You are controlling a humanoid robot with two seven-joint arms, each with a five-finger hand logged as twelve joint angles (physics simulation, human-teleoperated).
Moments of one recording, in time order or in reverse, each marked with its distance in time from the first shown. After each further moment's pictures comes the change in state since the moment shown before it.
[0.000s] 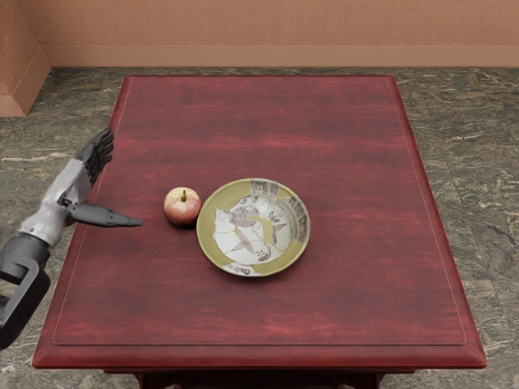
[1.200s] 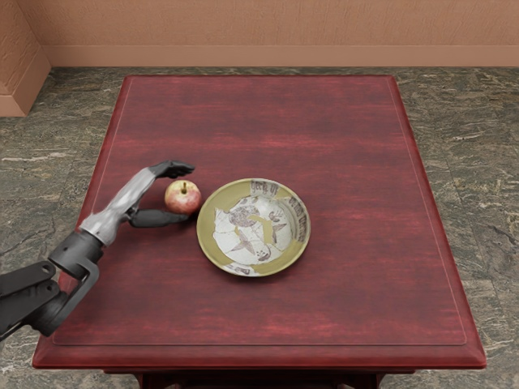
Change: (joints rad) left arm -0.194 -0.178 0.241 0.206 0.373 0.186 -0.001; right arm 0.013 0.000 -0.001 0.000 -0.002 0.000 0.002
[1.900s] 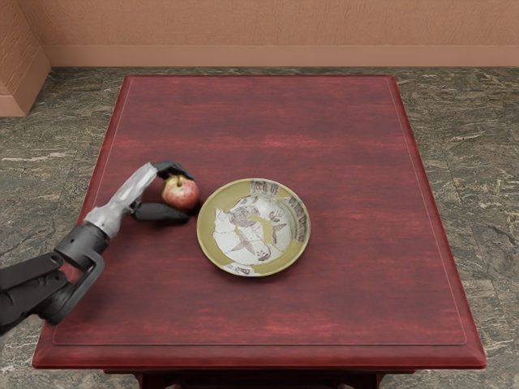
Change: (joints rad) left arm -0.054 -0.057 0.041 0.118 -0.025 -0.001 -0.001; right arm 0.000 0.000 0.000 0.000 0.000 0.000 0.000
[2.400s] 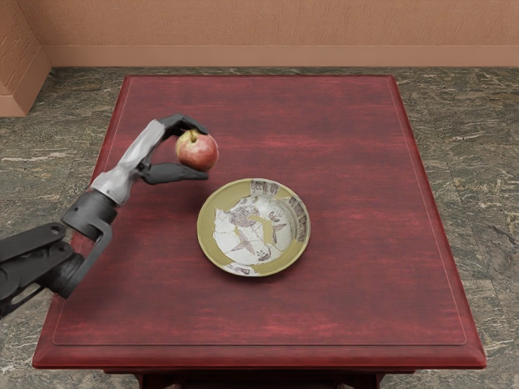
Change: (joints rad) left arm -0.073 0.041 -0.060 -0.201 -0.093 -0.010 0.002; right arm 0.000 0.000 0.000 0.000 -0.001 0.000 0.000
